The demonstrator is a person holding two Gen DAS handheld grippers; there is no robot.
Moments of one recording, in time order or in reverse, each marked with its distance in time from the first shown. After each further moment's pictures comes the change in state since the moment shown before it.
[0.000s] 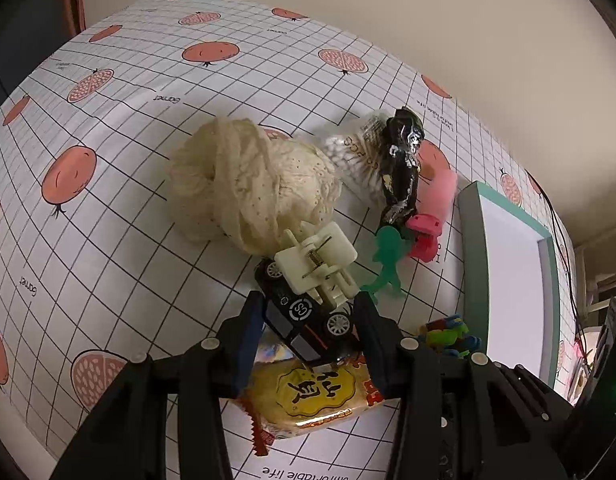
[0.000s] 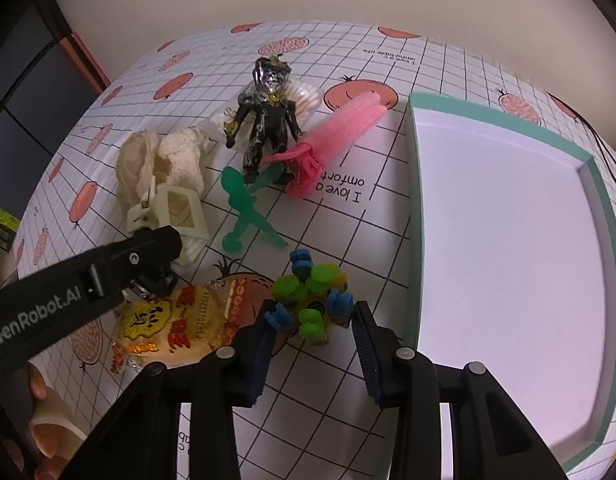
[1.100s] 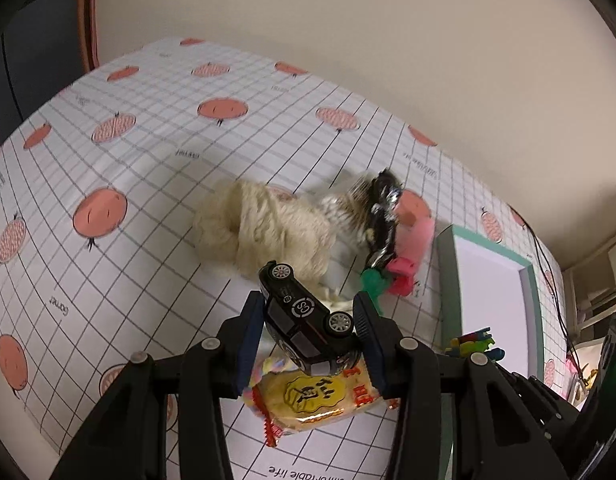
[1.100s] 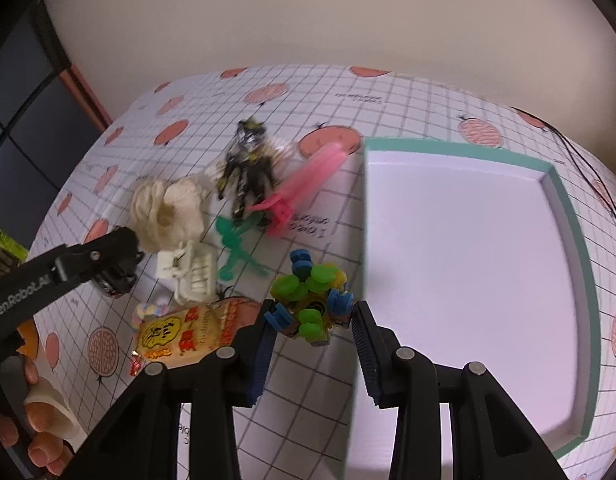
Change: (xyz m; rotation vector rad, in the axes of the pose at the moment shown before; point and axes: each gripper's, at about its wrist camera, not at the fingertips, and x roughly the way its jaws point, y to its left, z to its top) left arm -0.045 -0.004 -0.005 0.009 -0.175 -0.013; right arm -0.047 -0.026 -0.002 0.051 -0.114 0.006
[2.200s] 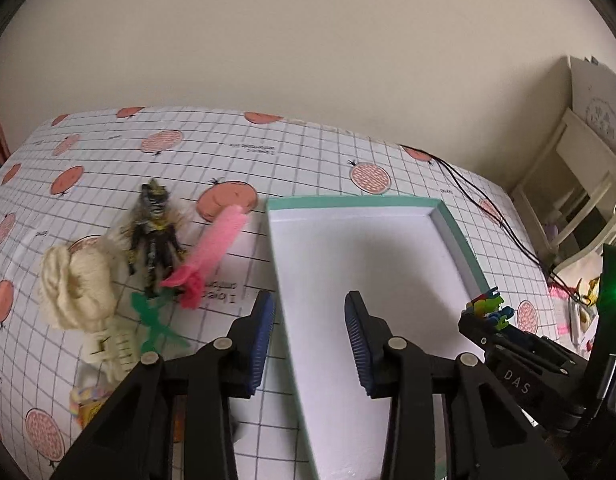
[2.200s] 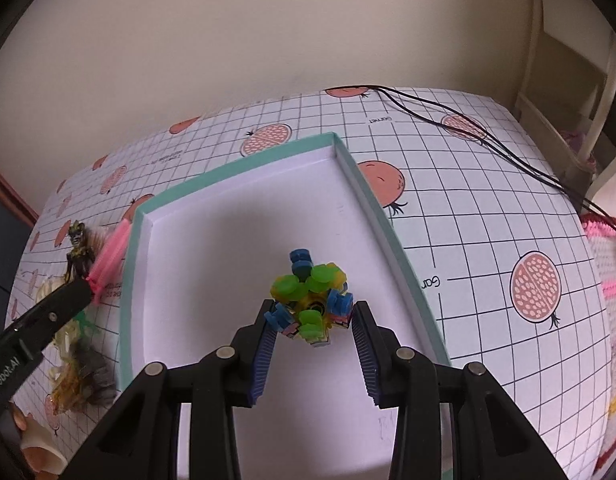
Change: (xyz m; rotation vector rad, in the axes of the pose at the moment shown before) left arm 0.031 -0.168 -0.029 0.354 -0.015 -0.141; right arm -0.030 -0.175 -0.023 0.321 -0.103 -0.171
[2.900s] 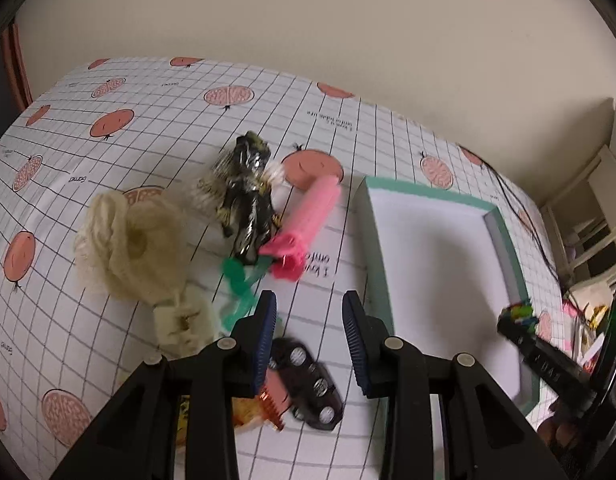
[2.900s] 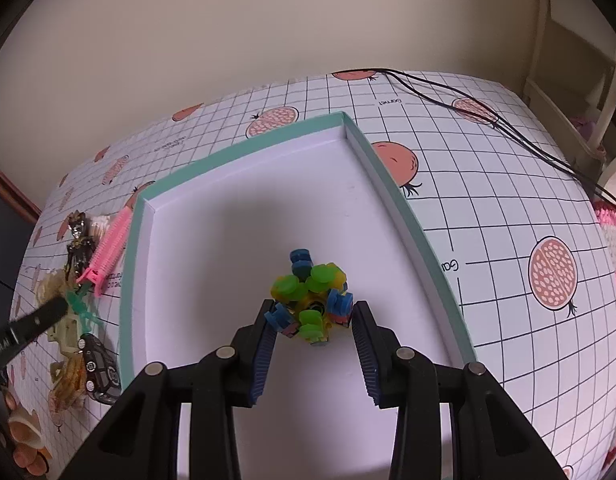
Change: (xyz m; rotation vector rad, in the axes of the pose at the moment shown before) left arm -0.001 0.080 -0.014 -0.130 0.111 0.043; right arm 0.010 0.006 -0.008 0.012 0.034 0.029
